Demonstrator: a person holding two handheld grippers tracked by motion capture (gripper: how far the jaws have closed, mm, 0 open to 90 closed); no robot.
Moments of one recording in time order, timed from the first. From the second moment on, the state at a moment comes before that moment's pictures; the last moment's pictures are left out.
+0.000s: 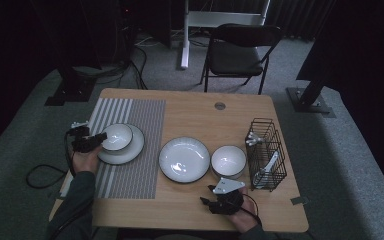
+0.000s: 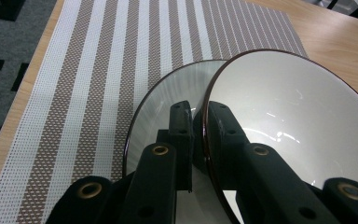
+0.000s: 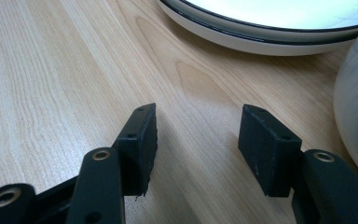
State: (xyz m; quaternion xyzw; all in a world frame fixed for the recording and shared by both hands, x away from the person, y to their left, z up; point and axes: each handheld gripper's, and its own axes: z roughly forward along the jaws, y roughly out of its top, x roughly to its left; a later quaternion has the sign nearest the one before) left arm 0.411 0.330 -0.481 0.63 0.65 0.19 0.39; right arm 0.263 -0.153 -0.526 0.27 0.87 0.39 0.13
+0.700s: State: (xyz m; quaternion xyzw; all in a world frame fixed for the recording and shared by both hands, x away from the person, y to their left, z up) left arm 0.411 0.329 -0.483 0.62 0.65 0.19 0.40; right arm 0.263 -0.153 -0.526 0.27 0.87 0.39 0.13
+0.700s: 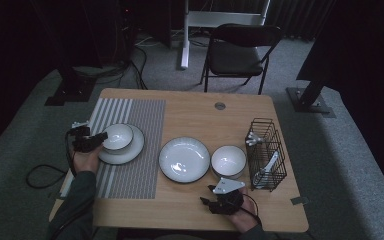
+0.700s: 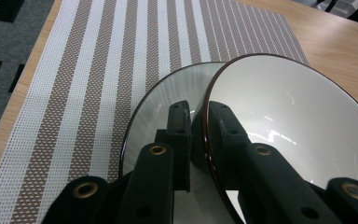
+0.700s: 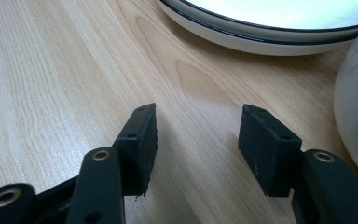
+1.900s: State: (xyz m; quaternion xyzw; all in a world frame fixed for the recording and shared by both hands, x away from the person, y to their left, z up) left arm 0.382 0.307 -0.442 0.63 0.58 0.24 0.46; right arm 0.264 -0.153 -0.526 0.27 0.87 0.39 0.13
